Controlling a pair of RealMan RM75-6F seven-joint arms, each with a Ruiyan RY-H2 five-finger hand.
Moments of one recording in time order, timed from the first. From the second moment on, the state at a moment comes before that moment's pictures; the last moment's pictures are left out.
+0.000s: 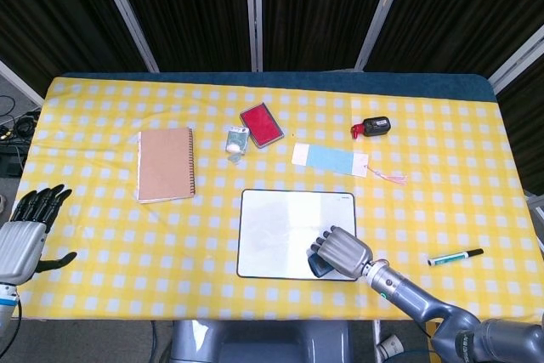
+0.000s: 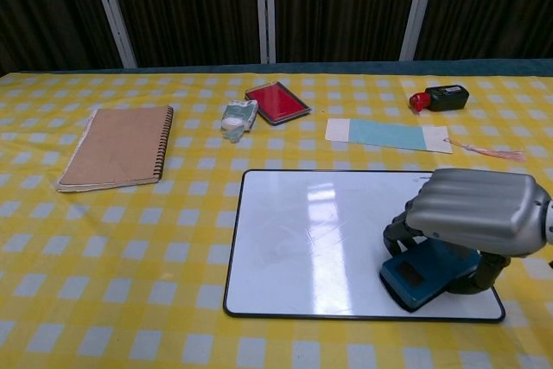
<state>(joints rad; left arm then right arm) -0.15 -1.02 -0.01 -1.76 1.49 1.38 0.09 0.70 -1.41 -0.09 -1.51 -1.57 0.86 -0.44</state>
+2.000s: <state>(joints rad) -0.13 -1.02 -0.01 -1.77 1.50 1.42 0.09 0.54 -1.29 0.02 -1.37 -1.40 1.05 -0.18</state>
